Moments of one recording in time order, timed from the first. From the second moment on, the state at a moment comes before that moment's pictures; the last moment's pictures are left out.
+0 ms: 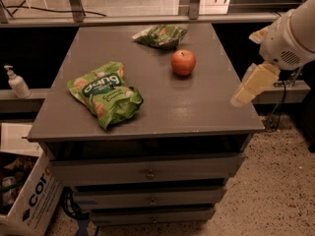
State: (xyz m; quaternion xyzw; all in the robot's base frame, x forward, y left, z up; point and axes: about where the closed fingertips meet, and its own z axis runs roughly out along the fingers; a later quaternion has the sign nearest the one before) arm 0.539 -0.208 0.938 -0.55 0.78 -0.01 0.30
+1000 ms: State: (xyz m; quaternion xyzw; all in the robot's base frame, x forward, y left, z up) arm 0.600 -0.171 0.918 -0.52 0.77 0.04 0.37
